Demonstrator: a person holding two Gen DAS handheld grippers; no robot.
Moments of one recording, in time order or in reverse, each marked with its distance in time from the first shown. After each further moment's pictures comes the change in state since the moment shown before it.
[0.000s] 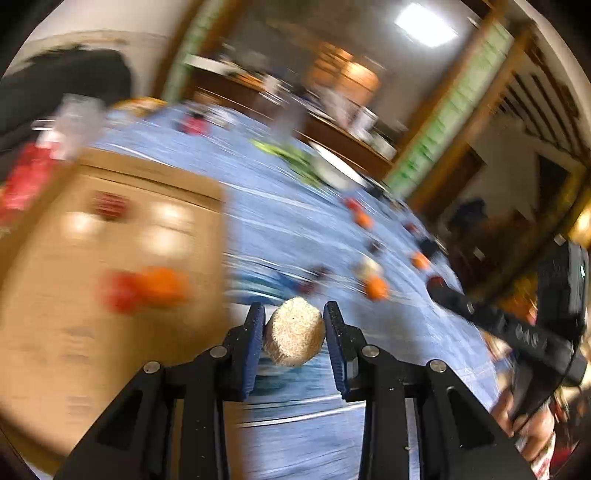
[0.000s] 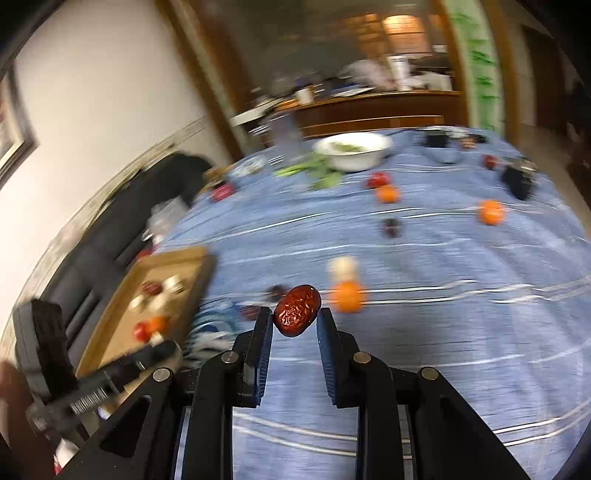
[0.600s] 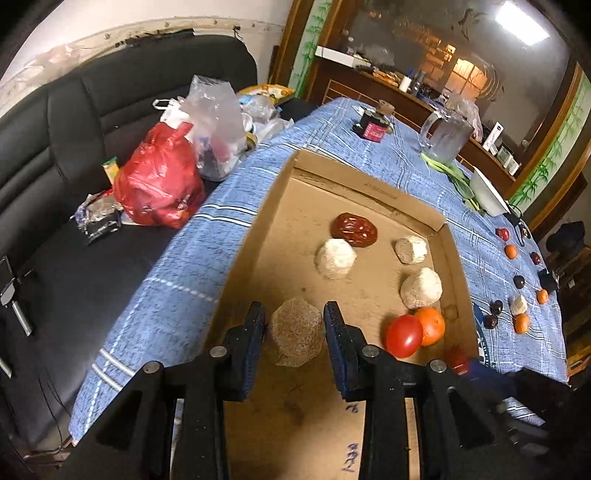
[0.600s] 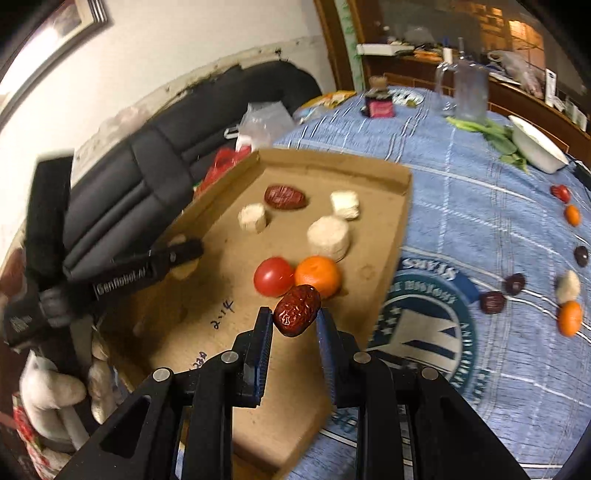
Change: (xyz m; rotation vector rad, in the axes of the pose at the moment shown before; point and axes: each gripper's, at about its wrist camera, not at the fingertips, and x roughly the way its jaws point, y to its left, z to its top) left arm -0.013 0.125 0.037 -0.113 0.089 0.391; right arm 0.128 0.171 -0.041 -0.297 0.267 0.133
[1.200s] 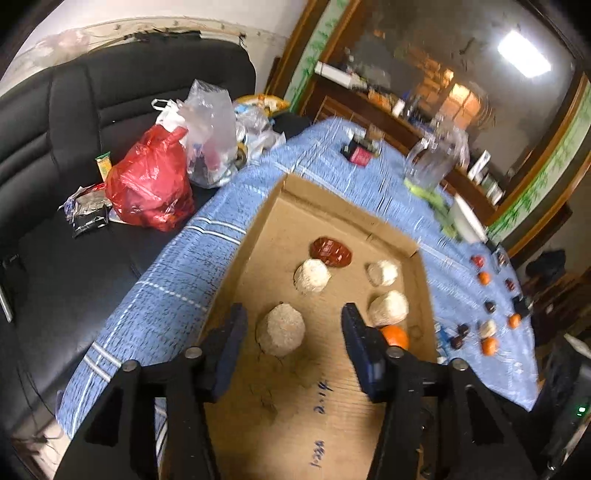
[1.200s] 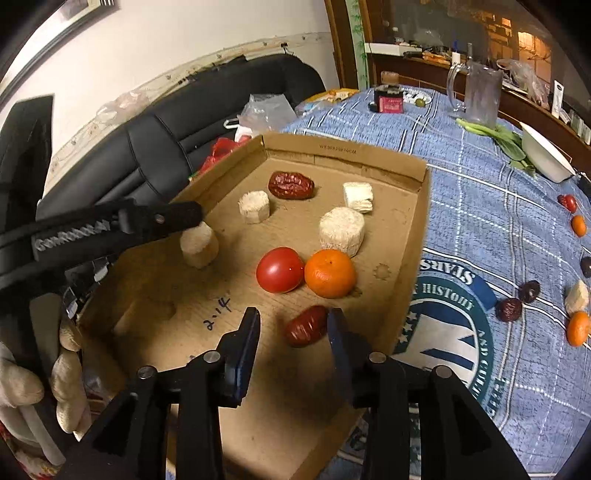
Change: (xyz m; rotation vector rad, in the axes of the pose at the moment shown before) left arm -0.033 0.008 0.001 -0.102 -0.078 -0.101; right arm 0.000 0.002 -0.005 -0.024 -0.034 -0.024
